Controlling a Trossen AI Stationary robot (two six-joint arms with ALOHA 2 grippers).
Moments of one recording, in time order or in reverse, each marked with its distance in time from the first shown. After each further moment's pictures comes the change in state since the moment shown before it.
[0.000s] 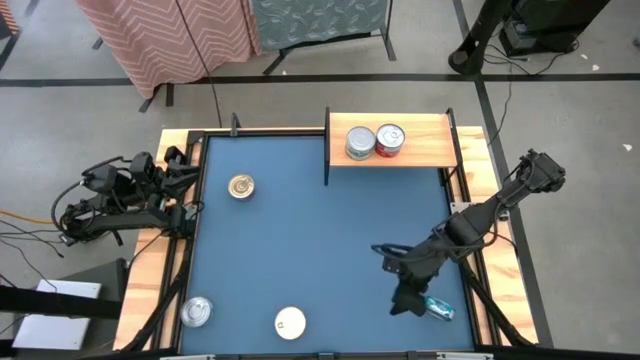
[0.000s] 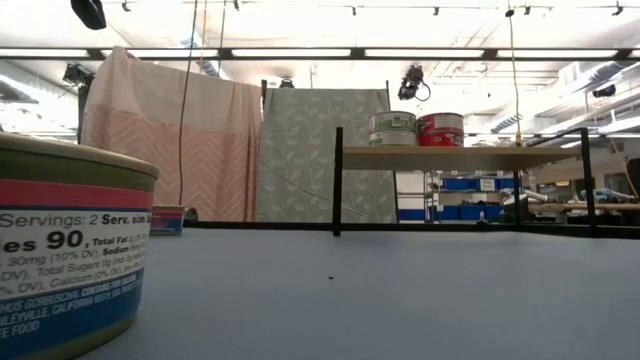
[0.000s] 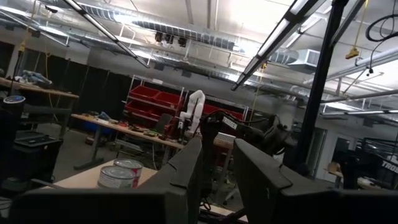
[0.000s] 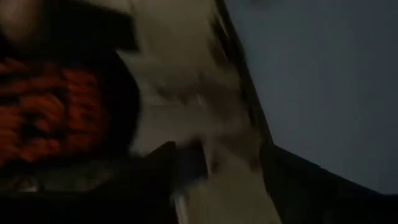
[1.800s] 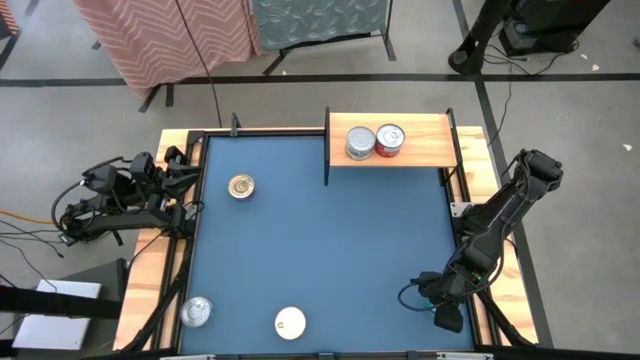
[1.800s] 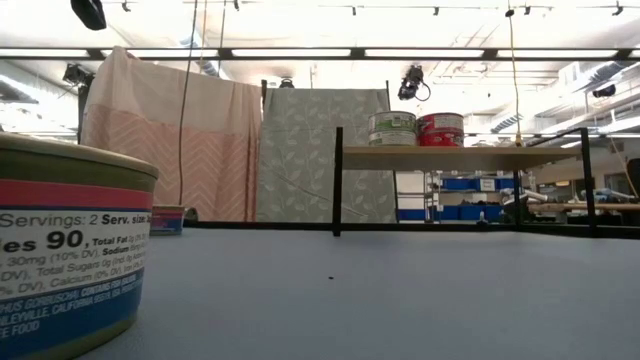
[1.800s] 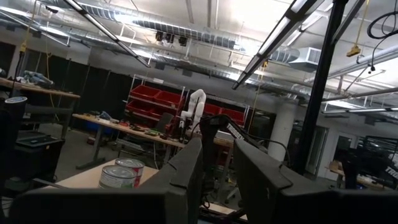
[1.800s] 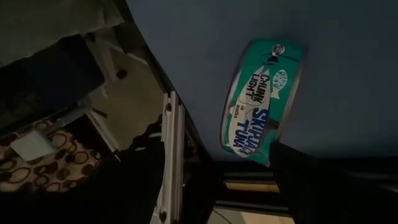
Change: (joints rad) left arm 0.000 0.000 0.000 -0.005 -0.001 0.008; right arm 0.287 -0.006 -0.243 -0.243 -0.111 0.146
